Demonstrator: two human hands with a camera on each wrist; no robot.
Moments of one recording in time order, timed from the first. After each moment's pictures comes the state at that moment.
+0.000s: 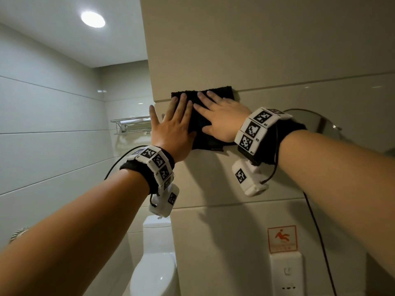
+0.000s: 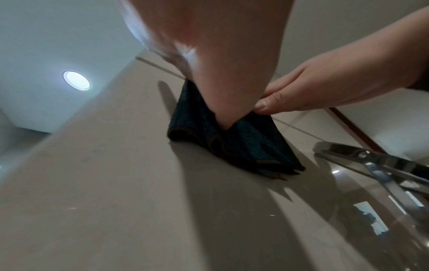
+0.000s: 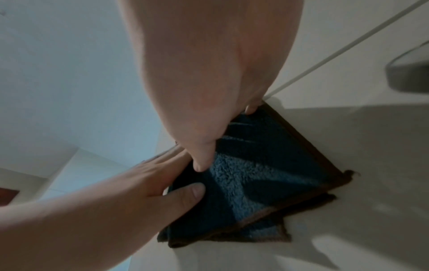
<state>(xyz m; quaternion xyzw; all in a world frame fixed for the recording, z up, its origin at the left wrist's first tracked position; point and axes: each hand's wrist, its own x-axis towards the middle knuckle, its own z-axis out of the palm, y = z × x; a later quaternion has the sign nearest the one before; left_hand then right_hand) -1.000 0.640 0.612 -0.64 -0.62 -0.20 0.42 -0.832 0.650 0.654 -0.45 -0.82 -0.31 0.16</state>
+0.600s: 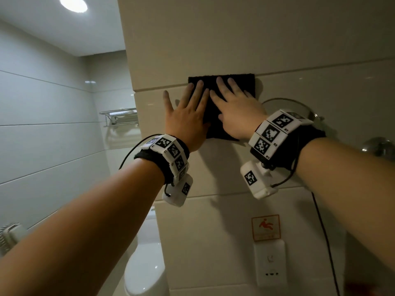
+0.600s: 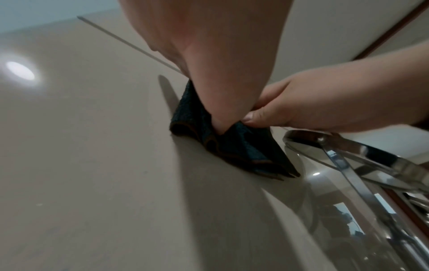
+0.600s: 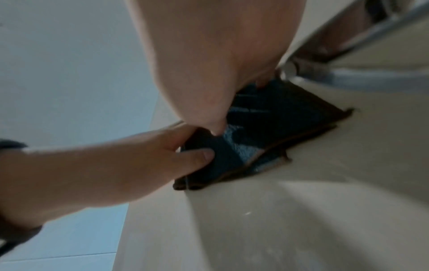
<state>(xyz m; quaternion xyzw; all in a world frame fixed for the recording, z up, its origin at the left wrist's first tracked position) -0.931 0.654 0.606 -0.66 -0.57 -0.21 0.45 -0.773 0.657 0.626 -0.50 -0.78 -0.28 0.24</state>
